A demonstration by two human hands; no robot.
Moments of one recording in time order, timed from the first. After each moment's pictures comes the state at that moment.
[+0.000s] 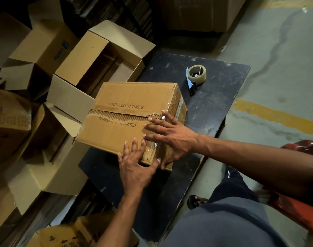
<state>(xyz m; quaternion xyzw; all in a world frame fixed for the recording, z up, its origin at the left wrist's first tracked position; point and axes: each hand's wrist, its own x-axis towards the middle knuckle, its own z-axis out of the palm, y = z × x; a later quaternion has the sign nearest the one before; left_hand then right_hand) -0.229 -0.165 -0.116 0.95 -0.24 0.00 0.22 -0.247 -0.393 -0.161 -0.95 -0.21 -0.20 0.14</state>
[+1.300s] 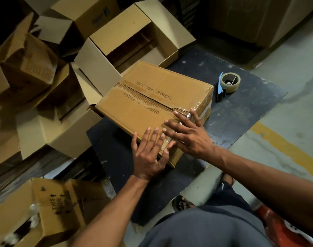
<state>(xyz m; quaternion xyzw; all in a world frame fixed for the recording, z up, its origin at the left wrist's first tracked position) -0.225 -0.153 -0.157 0.87 -0.39 0.26 0.15 -0.245 -0.386 -0.175 -0.93 -0.20 -0.26 0.14</state>
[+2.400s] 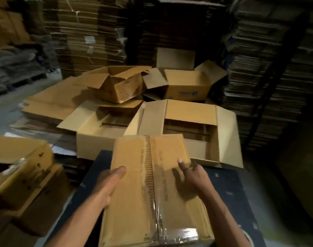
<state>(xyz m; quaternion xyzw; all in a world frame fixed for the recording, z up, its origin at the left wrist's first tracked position) -0.141 -0.208 -0.010 0.64 0.41 0.04 0.65 0.000 -0.462 -0.016 -0.88 0.03 0.17 0.44</state>
